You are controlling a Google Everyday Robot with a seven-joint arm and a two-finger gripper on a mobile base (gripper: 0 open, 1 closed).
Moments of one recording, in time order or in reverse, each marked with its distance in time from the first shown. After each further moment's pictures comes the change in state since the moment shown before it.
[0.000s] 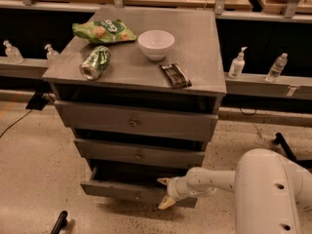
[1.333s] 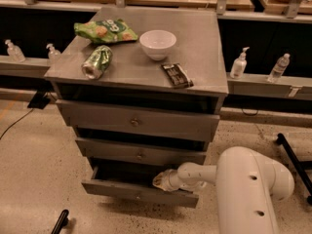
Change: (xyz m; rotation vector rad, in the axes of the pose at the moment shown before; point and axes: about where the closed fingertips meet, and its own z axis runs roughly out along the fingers) arm 0.017 -0.056 0.039 0.120 0.036 0.203
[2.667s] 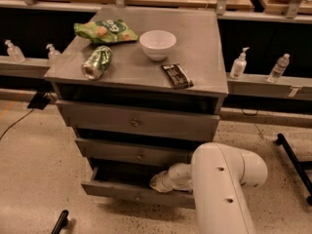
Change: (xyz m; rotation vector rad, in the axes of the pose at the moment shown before) arm 0.008 0.009 0.047 -0.038 0.090 -0.039
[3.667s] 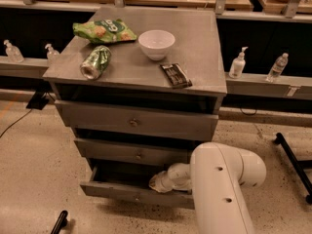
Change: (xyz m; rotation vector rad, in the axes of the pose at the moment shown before) arm 0.000 -0.001 0.000 0.000 0.000 0.000
